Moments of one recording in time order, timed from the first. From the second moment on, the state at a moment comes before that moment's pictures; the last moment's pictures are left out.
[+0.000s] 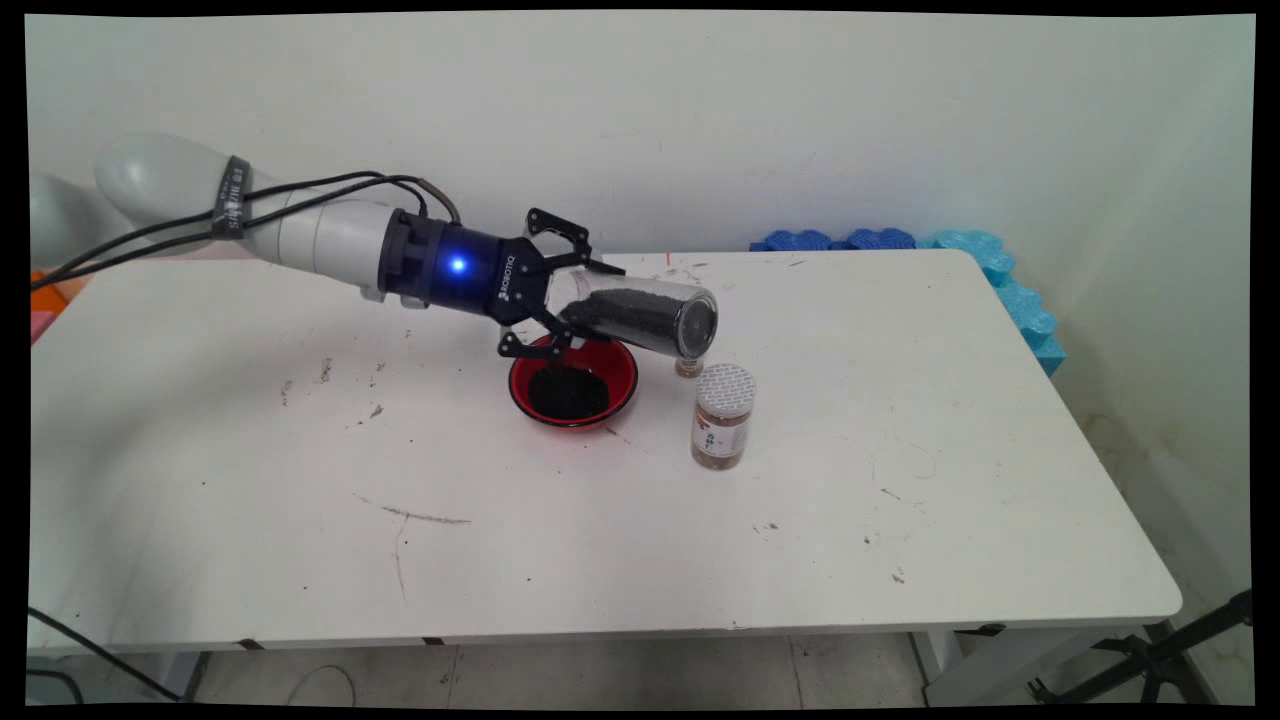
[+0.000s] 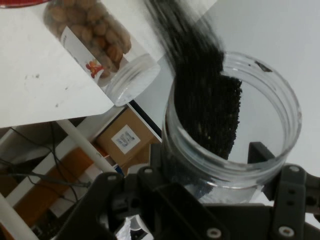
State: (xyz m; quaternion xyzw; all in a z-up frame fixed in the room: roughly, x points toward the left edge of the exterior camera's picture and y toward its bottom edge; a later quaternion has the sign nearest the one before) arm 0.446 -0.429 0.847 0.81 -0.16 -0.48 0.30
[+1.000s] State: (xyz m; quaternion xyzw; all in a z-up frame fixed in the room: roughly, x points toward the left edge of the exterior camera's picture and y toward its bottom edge) arm 0.446 -0.435 0.854 0.79 -0.27 -0.44 0.34
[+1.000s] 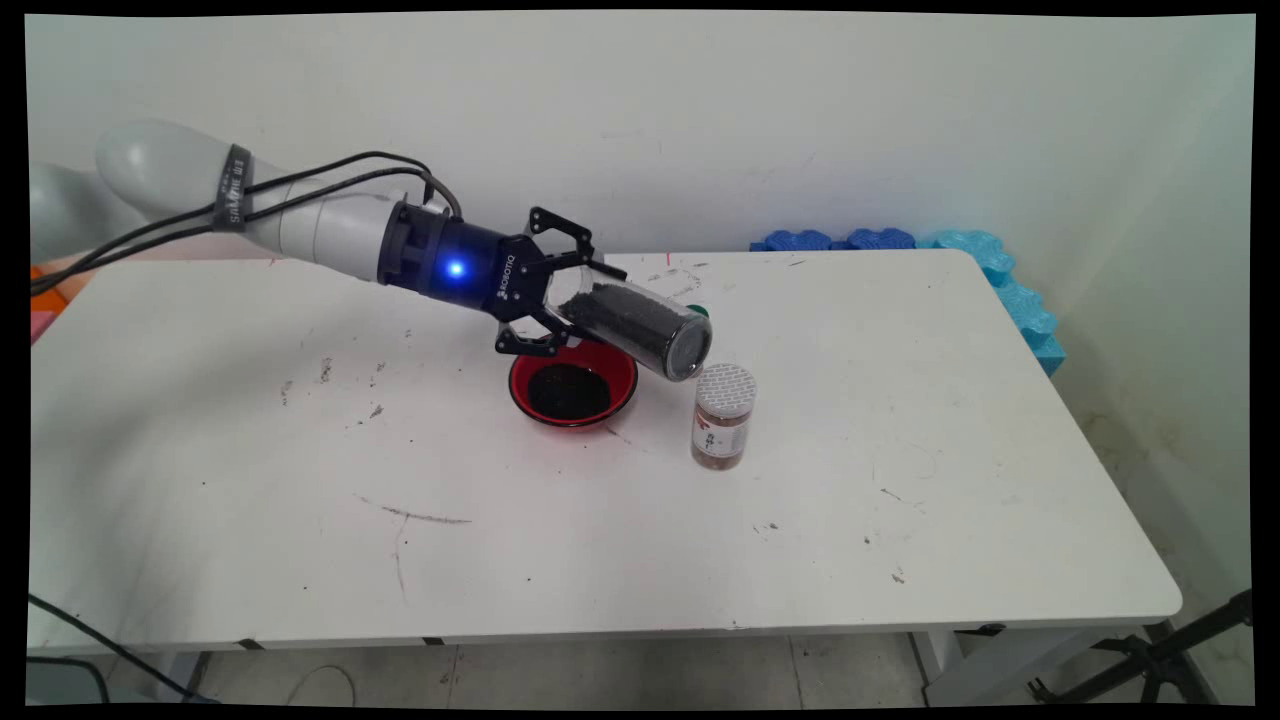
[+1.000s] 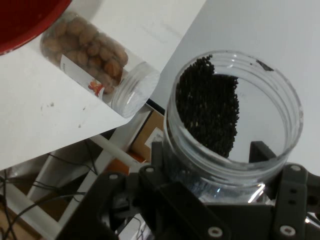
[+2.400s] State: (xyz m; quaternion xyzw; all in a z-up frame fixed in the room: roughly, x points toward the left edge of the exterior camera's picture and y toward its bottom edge) arm 0.458 -0.424 0.902 0.64 -0.56 -0.27 0.45
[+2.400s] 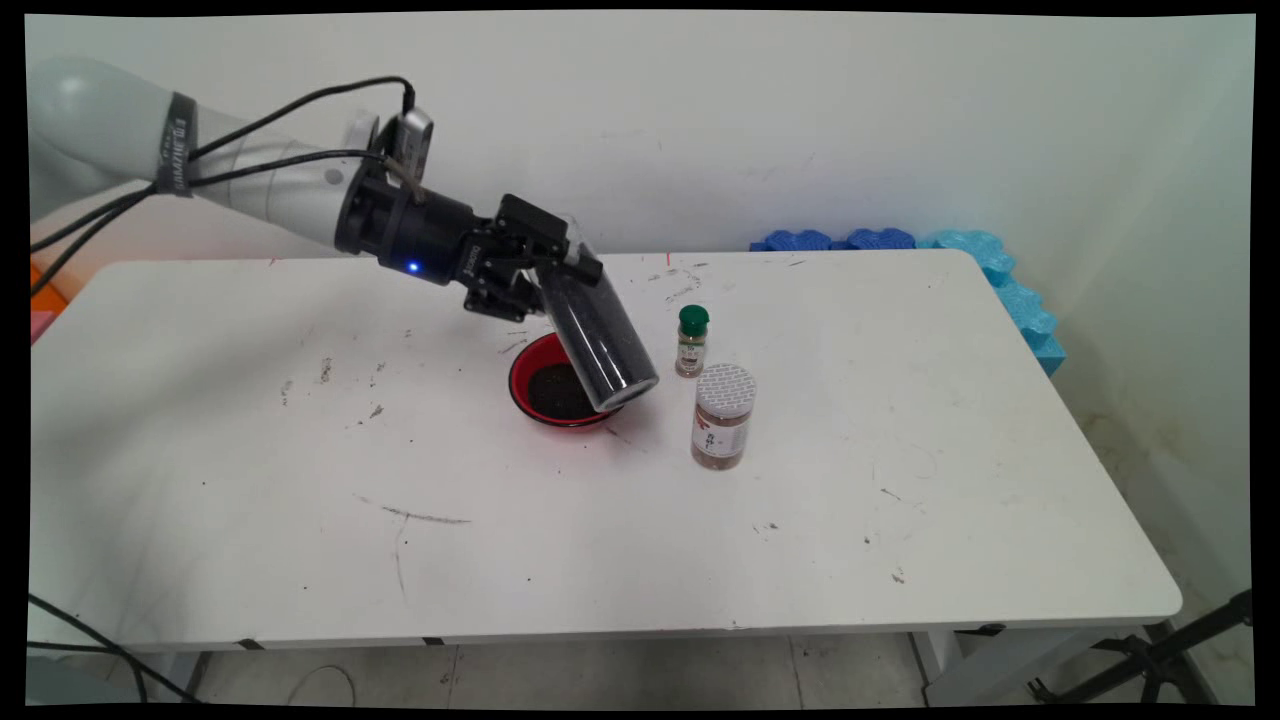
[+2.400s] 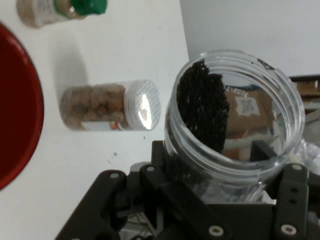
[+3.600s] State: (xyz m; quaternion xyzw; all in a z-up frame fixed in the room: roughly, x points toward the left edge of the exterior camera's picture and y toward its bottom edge) arm 0.451 -0.394 0.950 0.32 -0.80 -0.02 0.51
